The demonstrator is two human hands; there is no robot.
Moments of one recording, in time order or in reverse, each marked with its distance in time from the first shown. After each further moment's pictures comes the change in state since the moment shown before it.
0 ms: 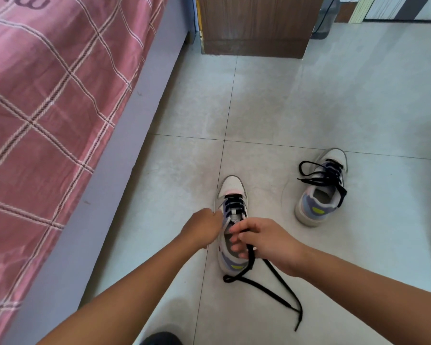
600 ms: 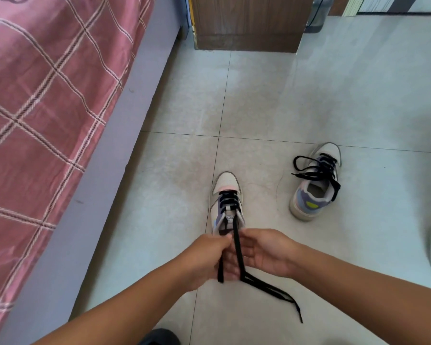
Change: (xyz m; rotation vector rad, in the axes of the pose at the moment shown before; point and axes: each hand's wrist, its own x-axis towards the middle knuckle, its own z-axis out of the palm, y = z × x) left_hand -0.056 -0.005 0.024 -0.689 -0.356 -0.075; right_hand 0.012 0.027 -0.008 0.532 -0.016 0.296
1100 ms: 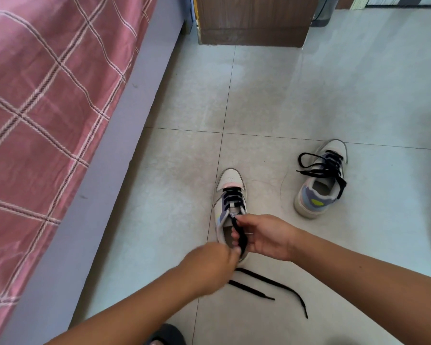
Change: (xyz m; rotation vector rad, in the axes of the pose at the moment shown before) left_hand -0.014 -0.004 0.001 1.294 0.110 0.303; right_hand 0.012 -0.014 0.004 -0.109 -0.070 -0.065
